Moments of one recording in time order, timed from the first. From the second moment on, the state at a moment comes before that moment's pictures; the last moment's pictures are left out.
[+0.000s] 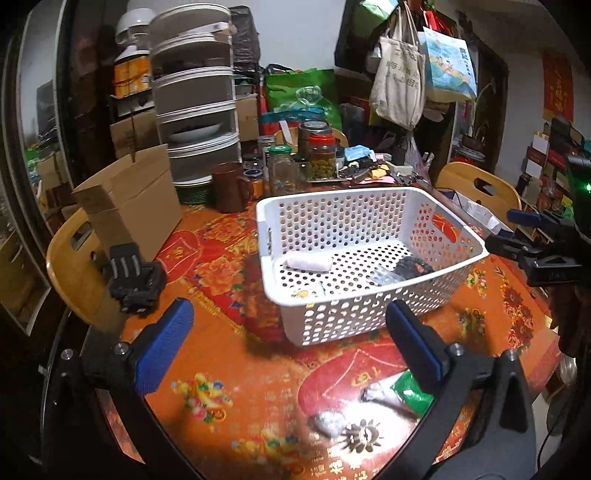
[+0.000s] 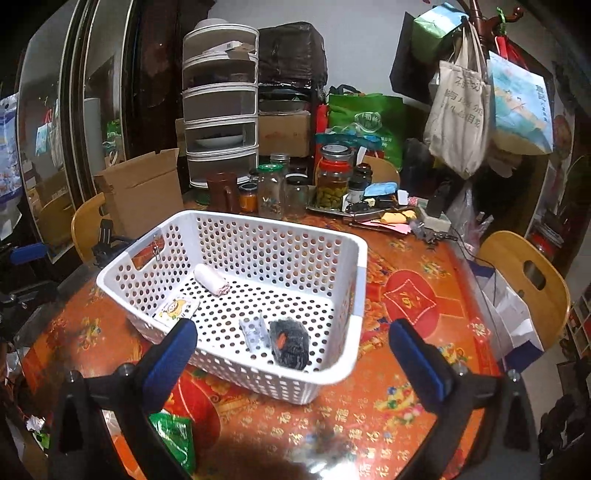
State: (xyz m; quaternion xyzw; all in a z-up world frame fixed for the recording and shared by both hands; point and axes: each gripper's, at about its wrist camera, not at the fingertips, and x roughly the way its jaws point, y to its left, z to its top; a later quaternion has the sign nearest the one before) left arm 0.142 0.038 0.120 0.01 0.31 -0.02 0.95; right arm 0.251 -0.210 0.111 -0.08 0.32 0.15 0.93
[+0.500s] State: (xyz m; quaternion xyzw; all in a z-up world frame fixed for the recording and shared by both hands) left arm 0.067 0.054 0.039 -0.04 0.35 -0.01 0.94; right arm 0.173 -0.246 0.056 -0.01 0.35 0.15 0.92
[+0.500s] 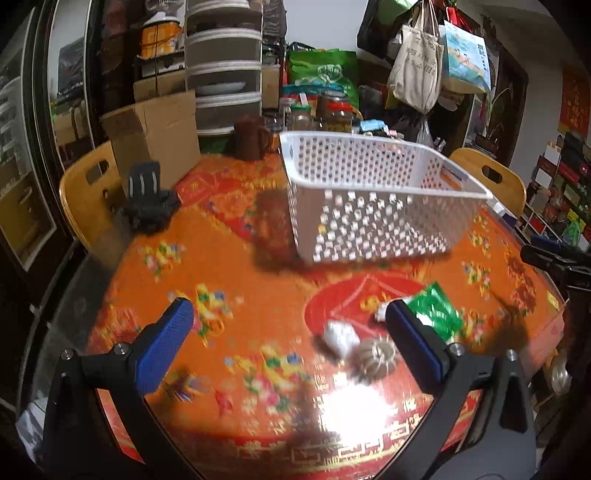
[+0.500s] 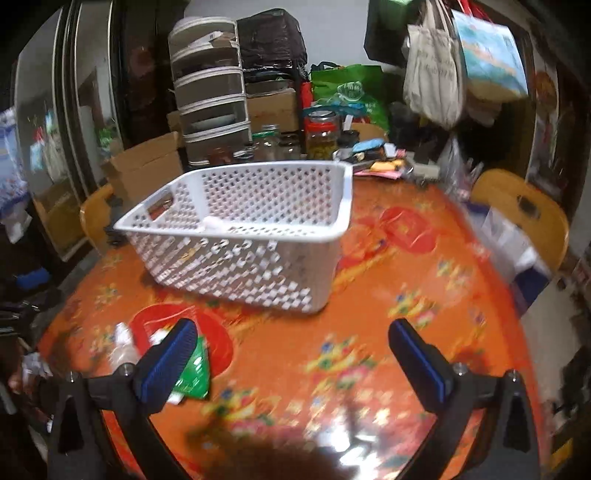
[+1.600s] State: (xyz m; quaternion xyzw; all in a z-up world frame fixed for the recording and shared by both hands) left arm 0.126 0.032 -0.041 -0.05 0.40 -0.03 0.92; right arm 0.171 -0.127 -0.034 -0.01 0.42 0.26 0.87
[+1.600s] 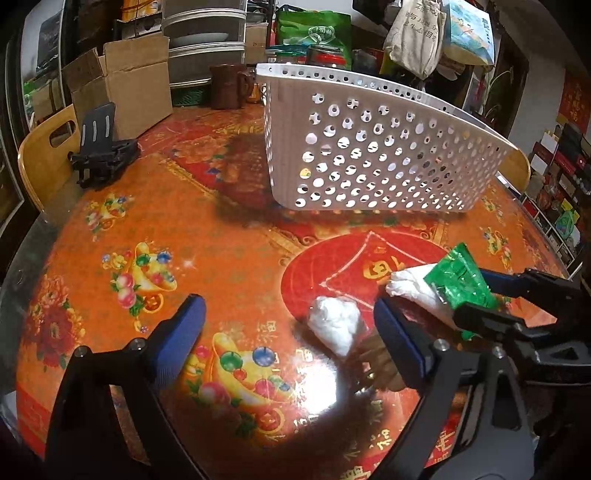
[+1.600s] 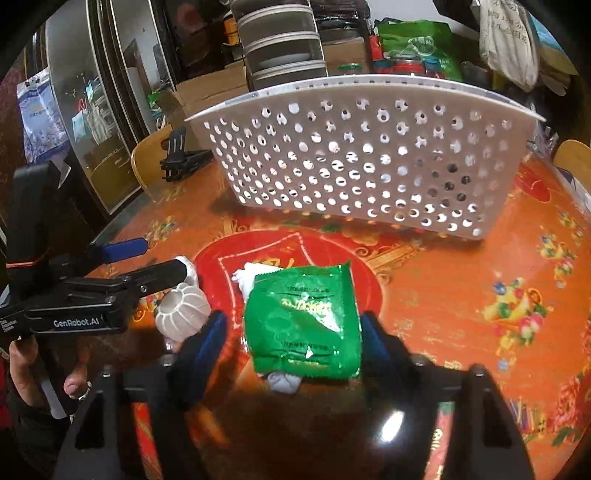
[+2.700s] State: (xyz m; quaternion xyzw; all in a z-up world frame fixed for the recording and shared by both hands) left arm 0.144 0.017 -0.047 -0.10 0.44 -0.05 0.89; right arm 0.162 -0.180 -0.019 0.03 0.39 0.25 0.89
